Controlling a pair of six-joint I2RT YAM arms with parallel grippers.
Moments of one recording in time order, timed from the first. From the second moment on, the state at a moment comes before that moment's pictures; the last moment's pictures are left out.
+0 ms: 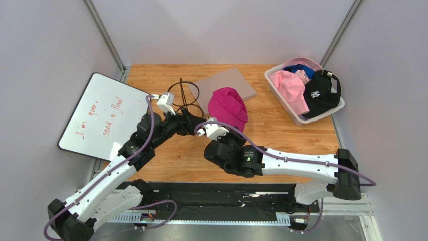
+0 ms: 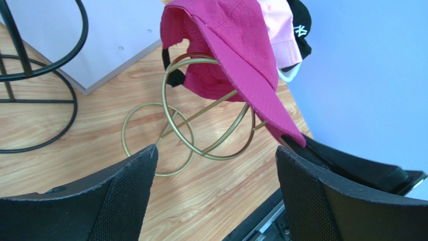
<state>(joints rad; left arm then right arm) -0.63 0.82 0.72 -0.07 0.08 -0.63 1.35 1.39 1.14 -0.57 1.16 -0.01</state>
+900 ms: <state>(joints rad) -0.63 1.09 0.72 0.24 0.18 -0.87 1.37 1.41 1.13 -0.53 1.18 -0.01</state>
